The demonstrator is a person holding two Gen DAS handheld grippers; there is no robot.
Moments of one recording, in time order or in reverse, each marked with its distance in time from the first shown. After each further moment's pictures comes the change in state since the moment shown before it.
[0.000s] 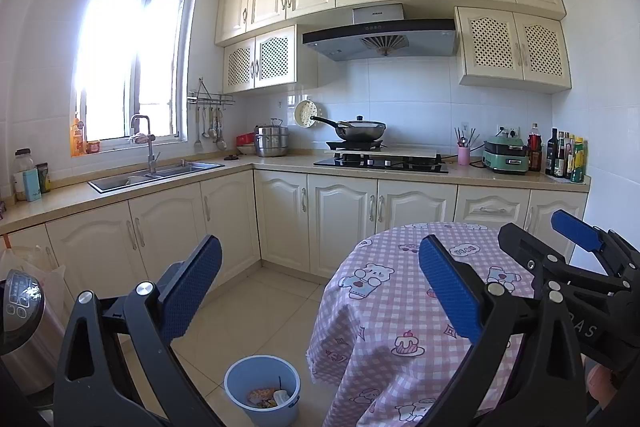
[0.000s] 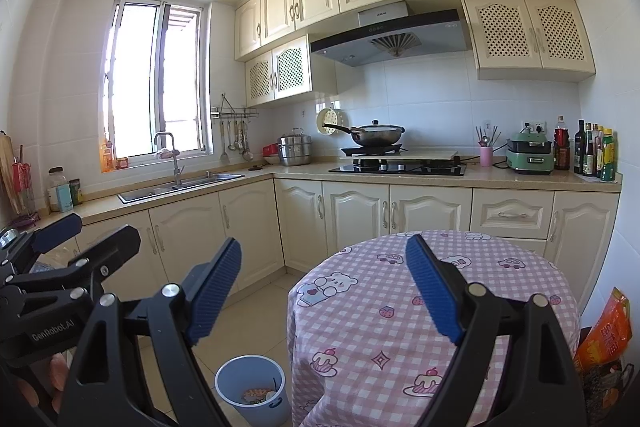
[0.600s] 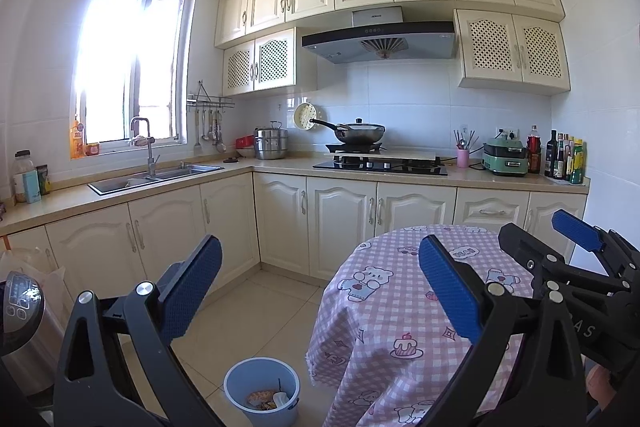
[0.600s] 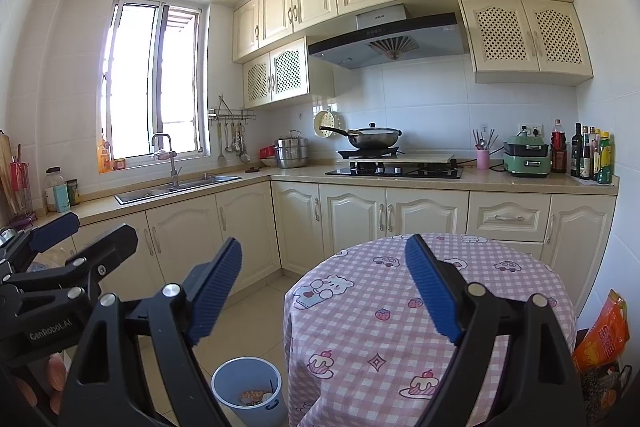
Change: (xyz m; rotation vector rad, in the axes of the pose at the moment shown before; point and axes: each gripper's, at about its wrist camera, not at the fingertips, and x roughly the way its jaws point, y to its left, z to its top) left arm -0.001 -0.001 0.005 -0.001 -0.008 -0.002; right arm -0.003 0.003 0.002 -0.006 -0.010 -0.013
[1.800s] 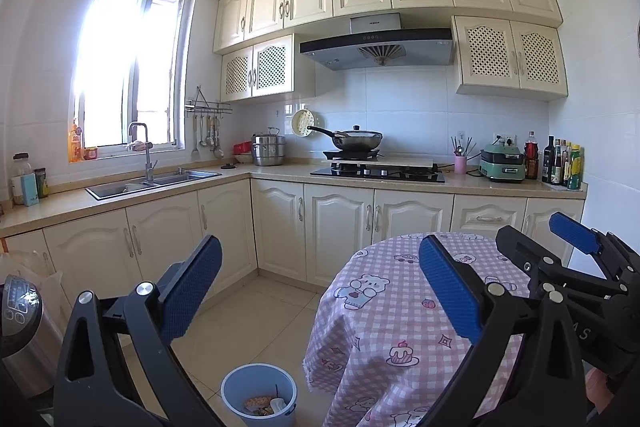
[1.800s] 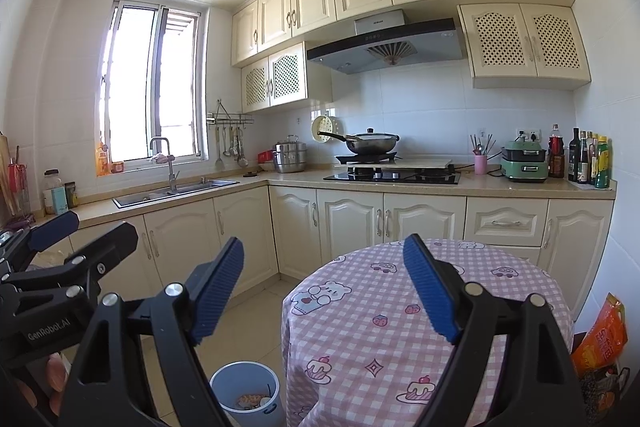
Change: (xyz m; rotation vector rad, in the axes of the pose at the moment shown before) left arm -0.004 -0.002 0.006 -0.003 -0.019 -0.008; right arm -0.002 -0.003 0.010 -0.001 -0.013 -0.009
